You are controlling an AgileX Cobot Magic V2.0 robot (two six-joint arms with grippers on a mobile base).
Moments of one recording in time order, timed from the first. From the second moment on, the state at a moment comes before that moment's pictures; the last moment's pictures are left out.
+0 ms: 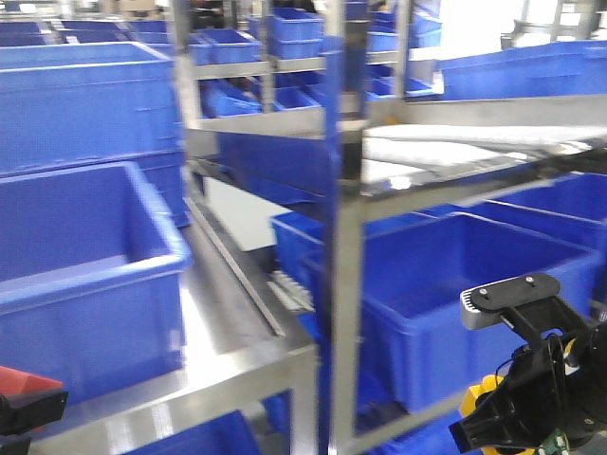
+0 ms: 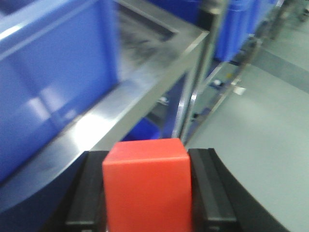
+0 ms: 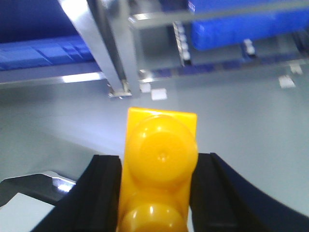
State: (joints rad) left arm -0.22 0.91 -0.88 -0.29 0.71 0.29; right arm 0.28 1.33 -1.08 0.02 0.91 -0.07
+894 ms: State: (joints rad) left arm -0.22 0.91 -0.88 -0.29 0.71 0.29; right arm 0.28 1.33 -1.08 0.02 0.91 -0.07
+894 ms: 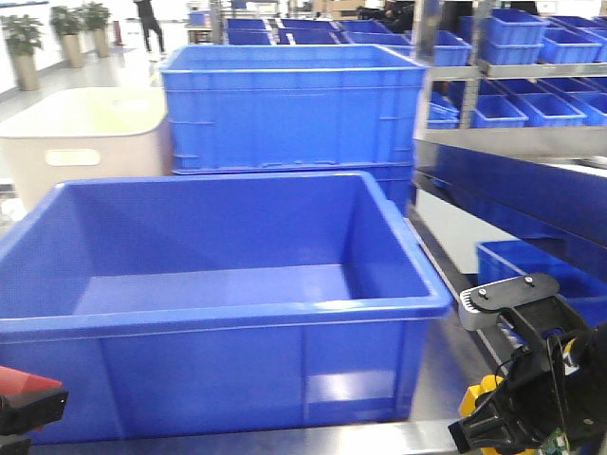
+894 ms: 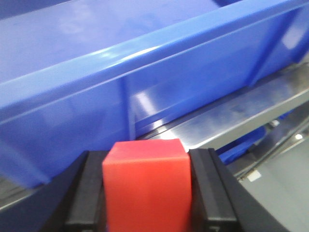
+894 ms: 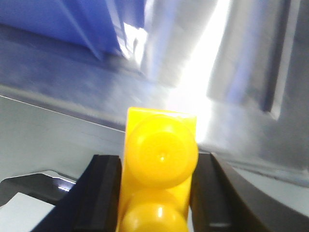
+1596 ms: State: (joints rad) left arm -0.22 0.91 -0.88 -0.29 0.71 0.29; right arm 0.28 1.33 -1.08 0.02 0.91 -0.07
